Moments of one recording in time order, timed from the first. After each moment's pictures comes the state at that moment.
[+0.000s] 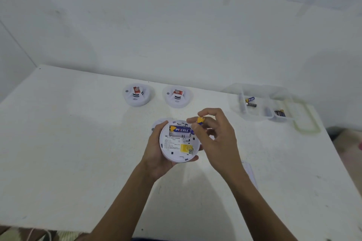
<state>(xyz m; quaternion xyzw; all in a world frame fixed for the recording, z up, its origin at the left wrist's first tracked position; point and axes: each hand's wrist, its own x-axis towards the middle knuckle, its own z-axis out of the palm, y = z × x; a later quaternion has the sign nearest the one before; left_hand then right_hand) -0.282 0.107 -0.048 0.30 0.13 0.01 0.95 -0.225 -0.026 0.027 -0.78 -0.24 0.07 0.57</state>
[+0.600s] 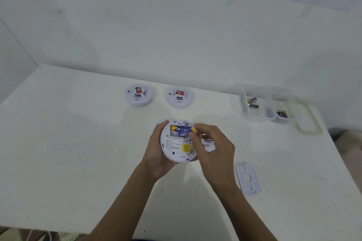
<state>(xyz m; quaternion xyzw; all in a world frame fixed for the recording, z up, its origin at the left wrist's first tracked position) -0.282 0.115 -0.057 0.37 0.19 0.06 0.91 -0.241 -0.020 -0.011 -0.81 -0.23 -0.07 0.54</state>
